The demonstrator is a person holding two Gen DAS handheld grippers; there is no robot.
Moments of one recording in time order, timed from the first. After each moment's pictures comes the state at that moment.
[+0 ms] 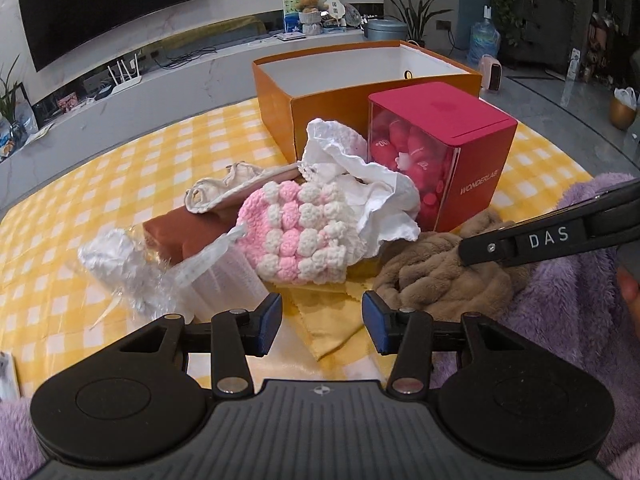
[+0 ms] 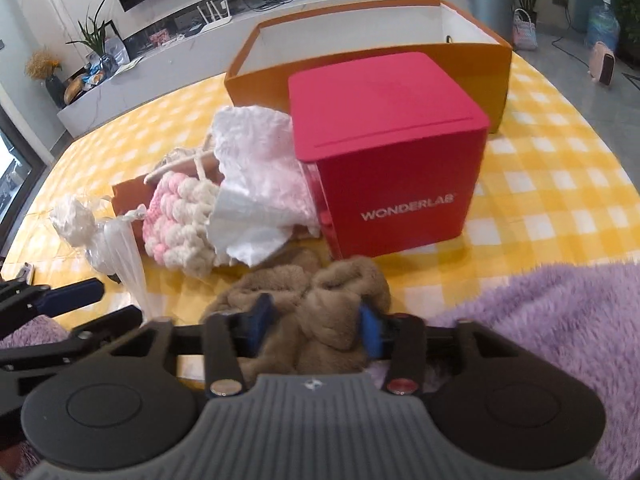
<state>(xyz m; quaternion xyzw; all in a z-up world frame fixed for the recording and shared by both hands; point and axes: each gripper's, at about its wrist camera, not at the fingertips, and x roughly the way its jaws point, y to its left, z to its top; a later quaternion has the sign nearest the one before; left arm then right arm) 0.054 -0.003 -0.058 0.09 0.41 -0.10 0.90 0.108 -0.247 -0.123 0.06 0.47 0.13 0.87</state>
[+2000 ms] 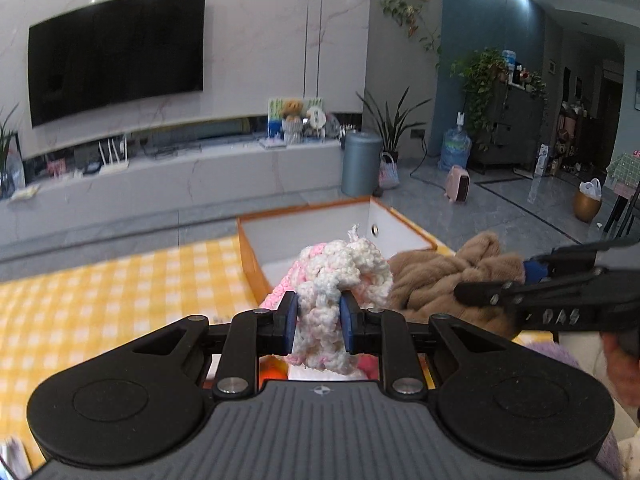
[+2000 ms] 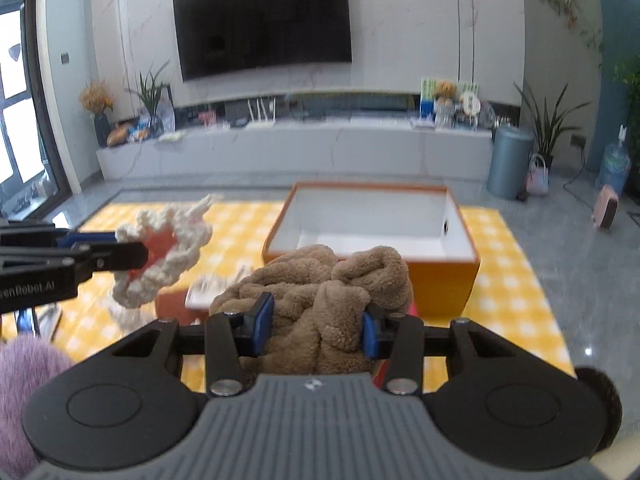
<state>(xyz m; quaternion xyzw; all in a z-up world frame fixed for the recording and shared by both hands) 0.073 -0.004 0.068 0.03 0.27 -0.15 0.95 0.087 -0.279 0.020 -0.01 0.29 0.17 0.94</state>
